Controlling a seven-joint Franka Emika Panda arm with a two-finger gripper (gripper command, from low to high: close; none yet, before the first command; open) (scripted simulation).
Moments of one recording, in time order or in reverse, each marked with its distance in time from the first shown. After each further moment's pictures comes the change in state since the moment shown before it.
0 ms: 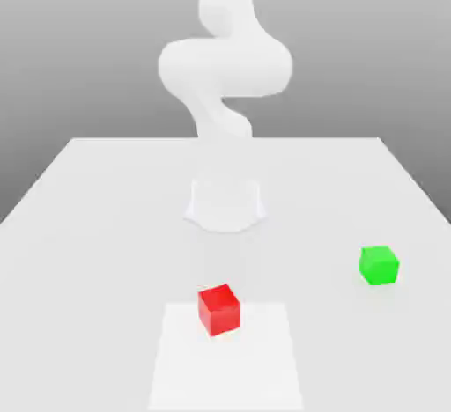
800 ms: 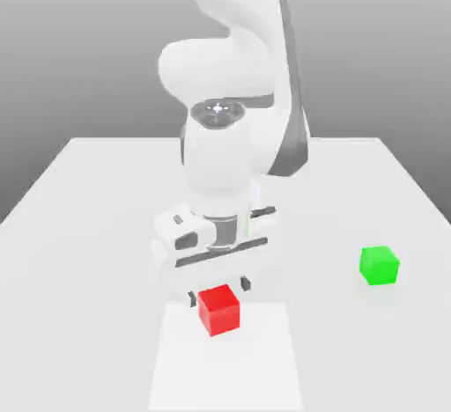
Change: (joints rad) arm 0.035 0.901 -0.041 -0.503 0.085 0.682 -0.480
